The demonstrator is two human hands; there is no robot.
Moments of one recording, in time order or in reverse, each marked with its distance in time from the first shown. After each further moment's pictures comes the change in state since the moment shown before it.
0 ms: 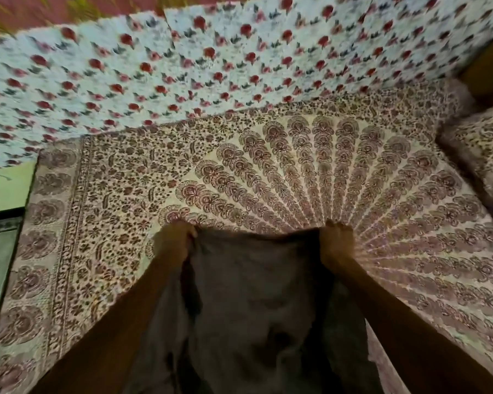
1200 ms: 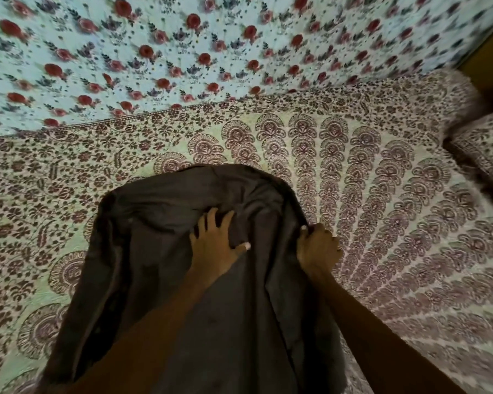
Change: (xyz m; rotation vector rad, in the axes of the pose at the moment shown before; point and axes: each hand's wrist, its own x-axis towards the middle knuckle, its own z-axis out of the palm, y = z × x) left_hand 0.193 0.168 0.181 0.008 0.011 0.240; right_hand 0.220 0.022 0.102 0.638 0.226 0.548
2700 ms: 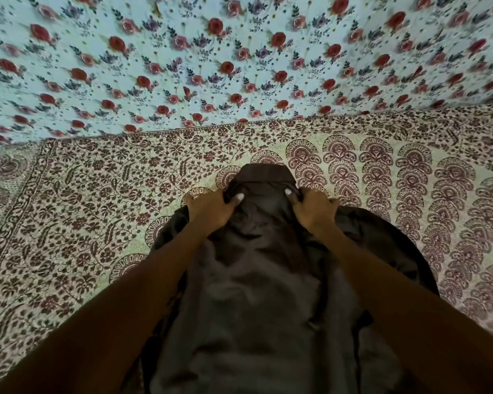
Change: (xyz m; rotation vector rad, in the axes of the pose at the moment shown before) left_hand 0.093 -0.115 -0.090 -0.004 0.047 -0.279; right_hand 0.039 -0.181 0.035 -0.055 -0.134 -0.578
